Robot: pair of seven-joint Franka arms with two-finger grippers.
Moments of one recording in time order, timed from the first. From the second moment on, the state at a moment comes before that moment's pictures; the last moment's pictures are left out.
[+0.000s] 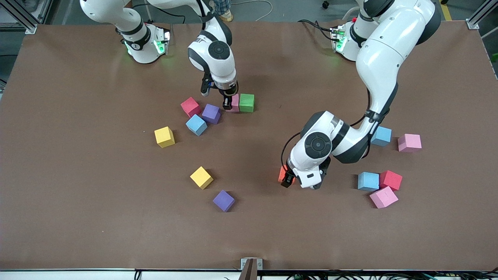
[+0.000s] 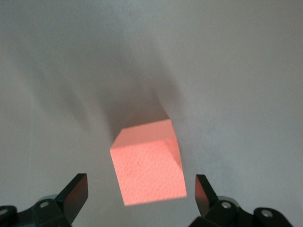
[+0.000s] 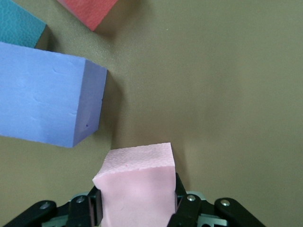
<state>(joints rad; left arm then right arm) -0.20 0.85 -0.42 -1.36 0.27 2.16 -1.76 0.99 0.35 -0.05 -2.27 0.04 2.63 2.61</state>
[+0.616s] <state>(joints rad) -0.23 0.88 -0.39 -1.36 0.27 2.21 -1.76 0.99 0.37 -0.04 -2.26 0.04 2.63 2.61</state>
